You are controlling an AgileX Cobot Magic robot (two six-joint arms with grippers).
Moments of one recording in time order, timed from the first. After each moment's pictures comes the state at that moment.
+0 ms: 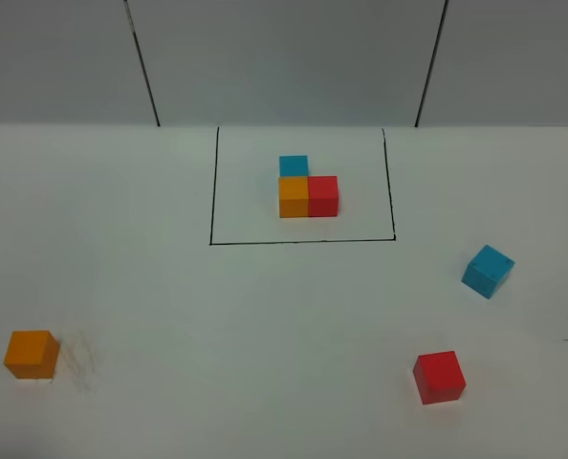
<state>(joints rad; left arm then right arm) 0.01 0.35 -0.61 0.02 1.03 -0.15 0.13 -0.01 -0.50 -0.05 1.07 -0.03</state>
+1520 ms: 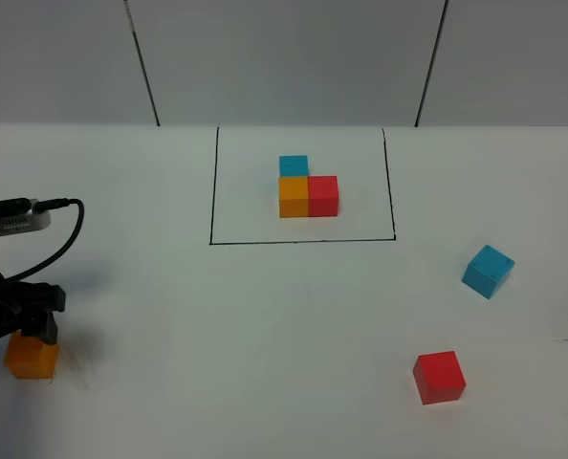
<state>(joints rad) 0.01 1.62 -0.83 -0.06 0.62 -0.07 0.13 -0.01 -0.50 -0.05 1.07 -0.03</state>
